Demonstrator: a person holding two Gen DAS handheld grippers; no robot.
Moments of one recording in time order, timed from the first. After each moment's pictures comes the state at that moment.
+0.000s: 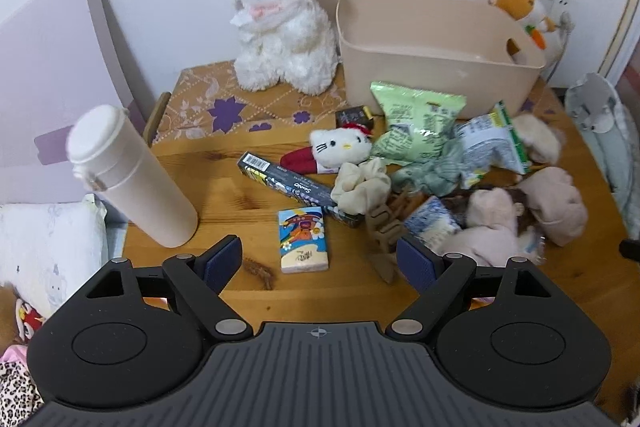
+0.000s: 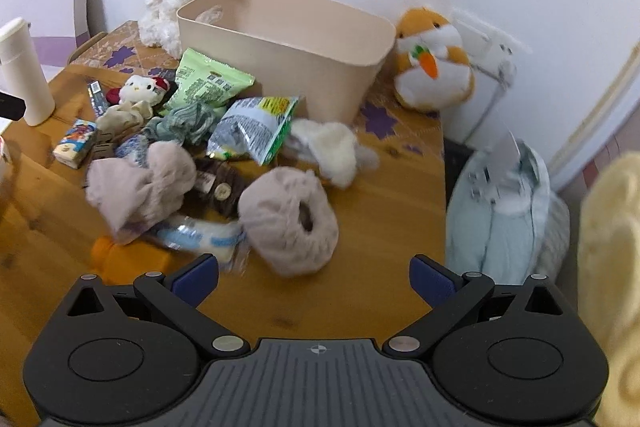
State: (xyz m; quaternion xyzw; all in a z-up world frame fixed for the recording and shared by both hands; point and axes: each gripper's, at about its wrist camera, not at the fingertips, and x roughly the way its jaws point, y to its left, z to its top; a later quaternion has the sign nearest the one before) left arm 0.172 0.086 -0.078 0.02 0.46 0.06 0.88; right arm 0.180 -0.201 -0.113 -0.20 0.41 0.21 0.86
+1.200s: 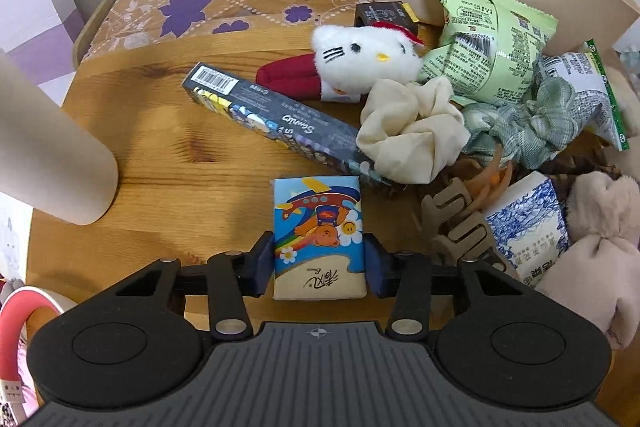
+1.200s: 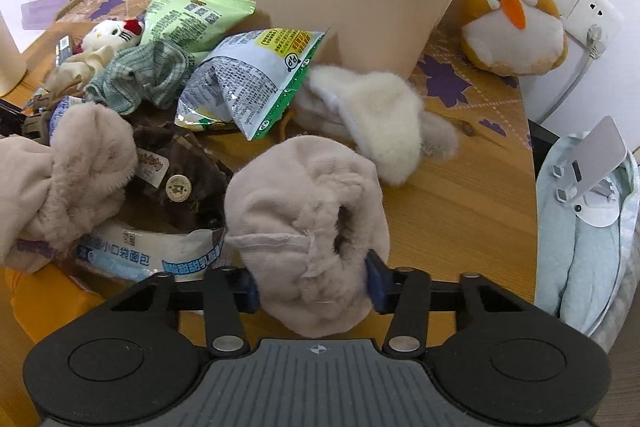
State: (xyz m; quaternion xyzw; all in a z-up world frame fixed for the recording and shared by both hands) left arm 0.254 0.113 -0.201 -0.02 0.56 0.05 0.82; right arm 0.257 -0.175 -0.206 -0.19 0.47 0.26 0.82
